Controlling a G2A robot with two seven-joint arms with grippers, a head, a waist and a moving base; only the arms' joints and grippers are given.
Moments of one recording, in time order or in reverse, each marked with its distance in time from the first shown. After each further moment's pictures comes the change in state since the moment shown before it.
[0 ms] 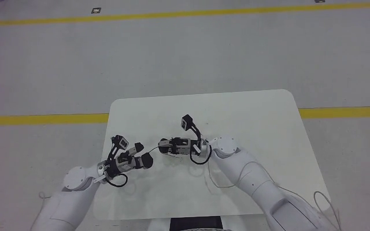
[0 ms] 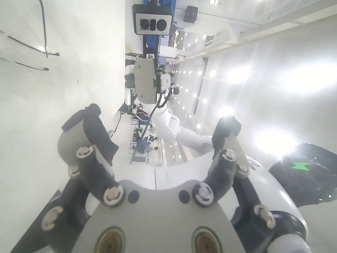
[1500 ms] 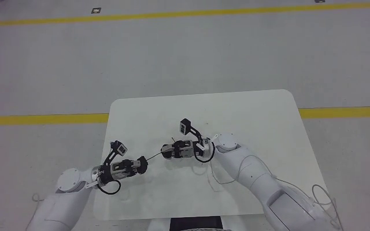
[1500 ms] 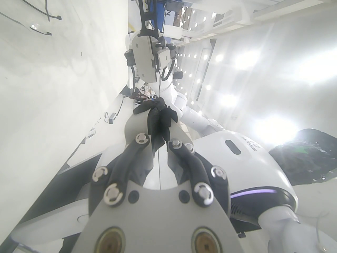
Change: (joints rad) left arm 0.010 0.018 -0.036 0.053 -0.006 0.003 -0.211; right arm 0.098 -0.029 -0.047 0.200 0.142 0.057 0.256
